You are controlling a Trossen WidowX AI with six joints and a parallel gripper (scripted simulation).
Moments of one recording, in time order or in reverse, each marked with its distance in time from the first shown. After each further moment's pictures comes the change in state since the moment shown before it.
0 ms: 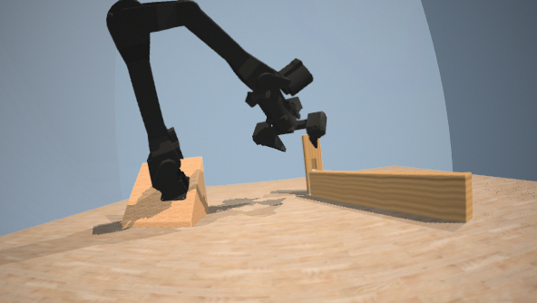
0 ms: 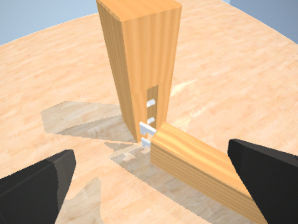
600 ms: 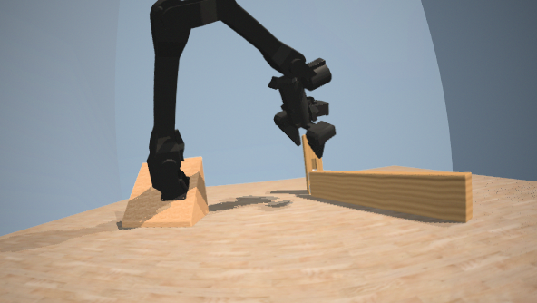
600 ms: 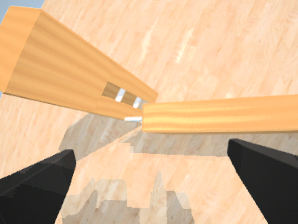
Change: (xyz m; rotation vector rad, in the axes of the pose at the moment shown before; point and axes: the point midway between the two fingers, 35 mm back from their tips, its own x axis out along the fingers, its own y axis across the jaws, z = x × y) arm 0.012 -0.024 0.007 0.684 0.279 -0.019
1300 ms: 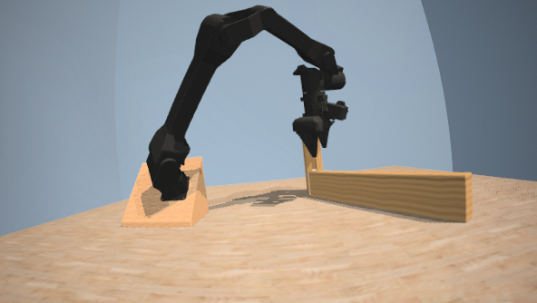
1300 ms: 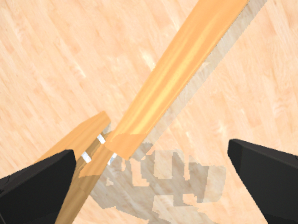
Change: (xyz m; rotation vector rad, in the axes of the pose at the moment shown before) arm 0.001 -0.021 0.025 0.943 0.189 -0.366
